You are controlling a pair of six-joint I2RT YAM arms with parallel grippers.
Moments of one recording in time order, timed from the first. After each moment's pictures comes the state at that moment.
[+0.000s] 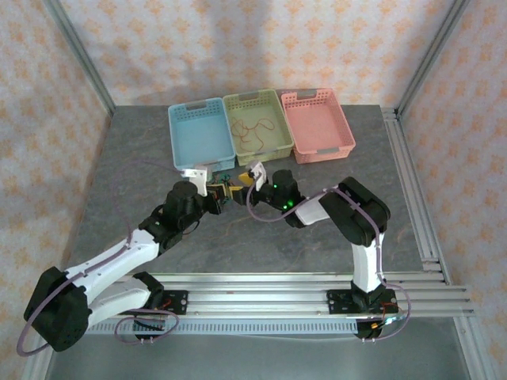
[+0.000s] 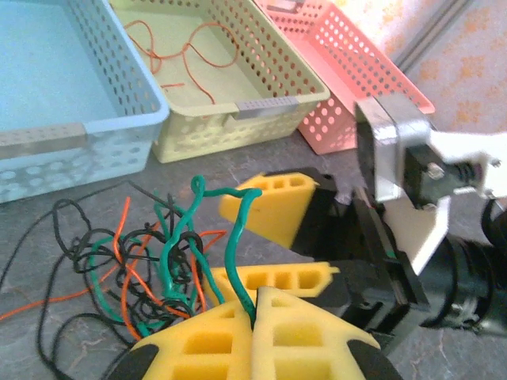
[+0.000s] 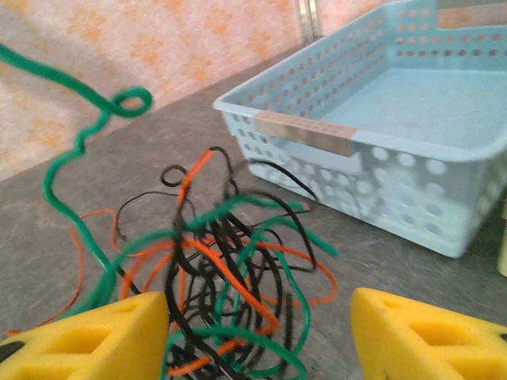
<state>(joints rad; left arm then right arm) -0.54 1.02 0.53 0.09 -0.06 -0.46 0.68 1.97 0.81 0.97 -0.40 0.15</state>
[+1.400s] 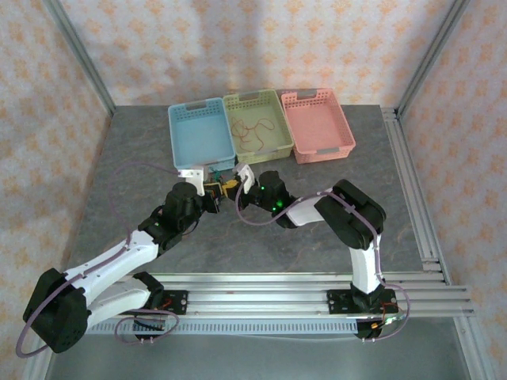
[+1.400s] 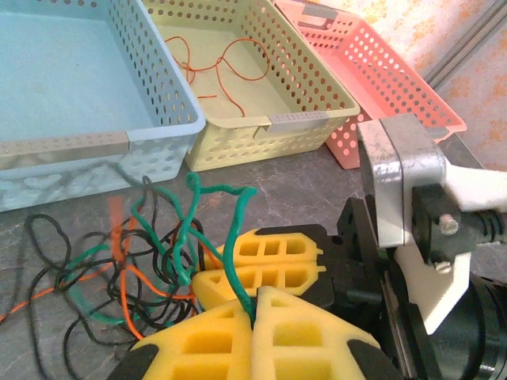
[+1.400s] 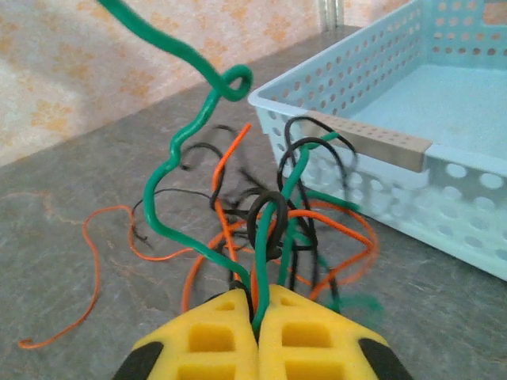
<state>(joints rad) -0.54 1.02 0.53 0.08 -0.14 -0.48 0.77 1.97 0.90 0.84 -0.33 0.11</state>
